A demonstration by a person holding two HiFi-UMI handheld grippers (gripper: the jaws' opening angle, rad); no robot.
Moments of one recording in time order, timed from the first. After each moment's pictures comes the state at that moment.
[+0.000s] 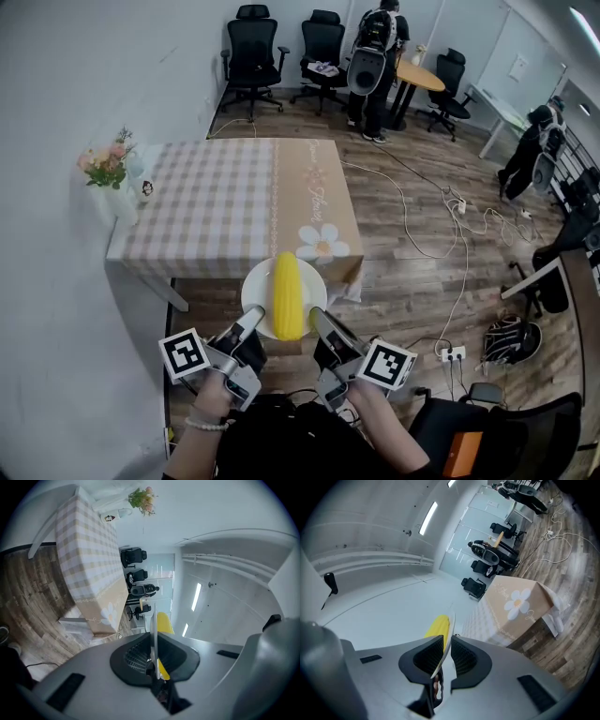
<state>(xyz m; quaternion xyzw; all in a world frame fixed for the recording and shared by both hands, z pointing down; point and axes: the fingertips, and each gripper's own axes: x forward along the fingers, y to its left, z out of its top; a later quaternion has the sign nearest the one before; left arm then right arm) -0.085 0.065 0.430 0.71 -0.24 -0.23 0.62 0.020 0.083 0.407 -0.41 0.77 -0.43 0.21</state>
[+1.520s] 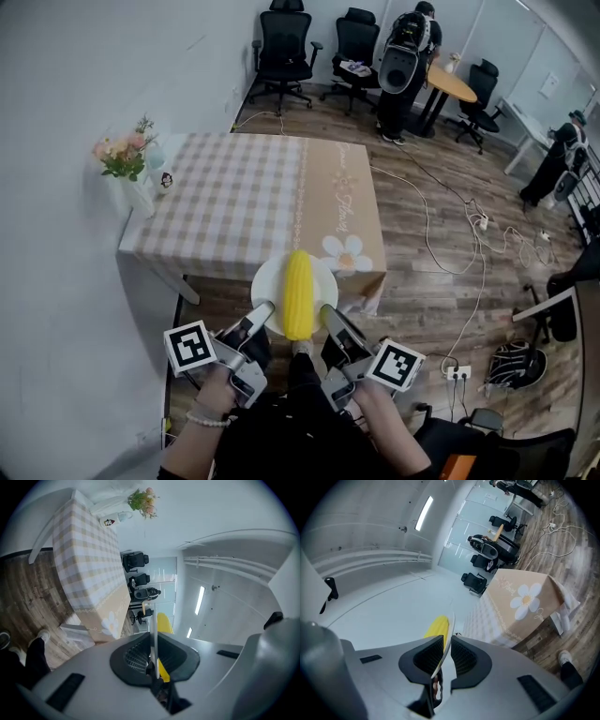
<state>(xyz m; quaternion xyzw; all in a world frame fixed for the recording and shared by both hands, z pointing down) -0.095 0.014 0.432 0.70 -0.27 -0.23 0.62 0.010 0.024 0.415 -0.39 0.78 -0.45 0.21</state>
